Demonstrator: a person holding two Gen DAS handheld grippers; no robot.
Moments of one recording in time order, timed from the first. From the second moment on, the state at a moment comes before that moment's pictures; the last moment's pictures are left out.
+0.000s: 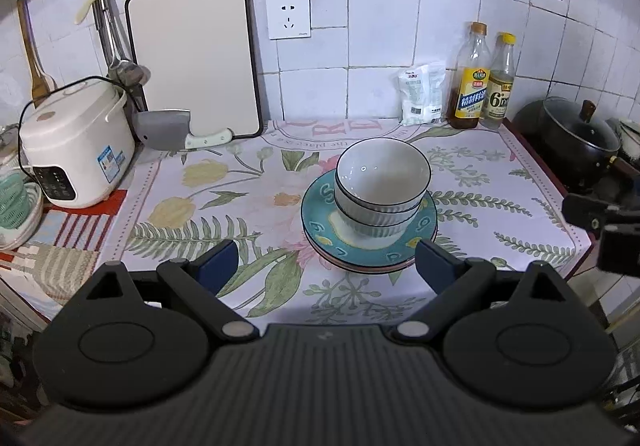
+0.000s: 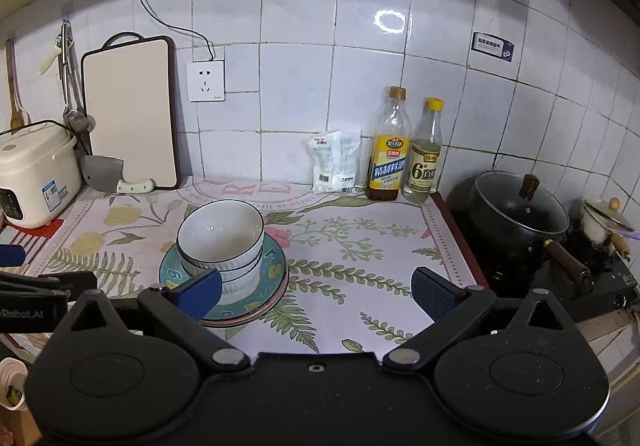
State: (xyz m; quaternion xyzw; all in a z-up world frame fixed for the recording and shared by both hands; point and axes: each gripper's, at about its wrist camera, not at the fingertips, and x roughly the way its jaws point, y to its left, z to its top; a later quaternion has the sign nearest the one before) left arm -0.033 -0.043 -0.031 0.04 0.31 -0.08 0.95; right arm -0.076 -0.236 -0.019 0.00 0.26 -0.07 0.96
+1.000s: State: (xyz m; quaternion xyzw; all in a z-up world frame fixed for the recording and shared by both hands) left arm -0.042 -0.038 -0.042 0.04 0.31 -0.07 0.95; right arm -0.089 -0.232 -0.035 -0.02 0.23 -0.10 0.97
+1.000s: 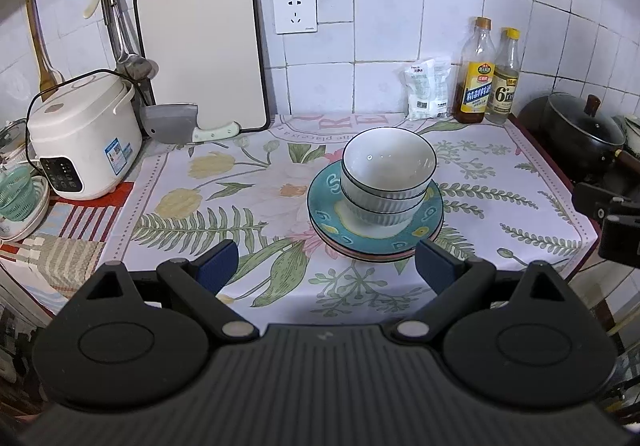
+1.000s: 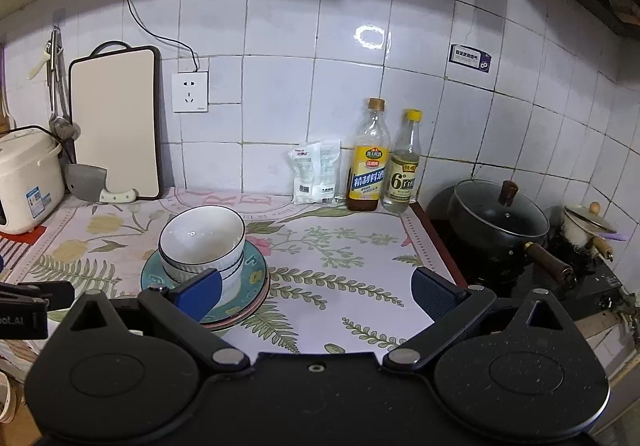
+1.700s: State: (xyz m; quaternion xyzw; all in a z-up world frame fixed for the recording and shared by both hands) left arm -0.041 -0.034 -0.041 0.03 0.31 -0.07 0.95; right arm -0.085 -0.234 -0.039 -0.01 0.24 -0.10 0.97
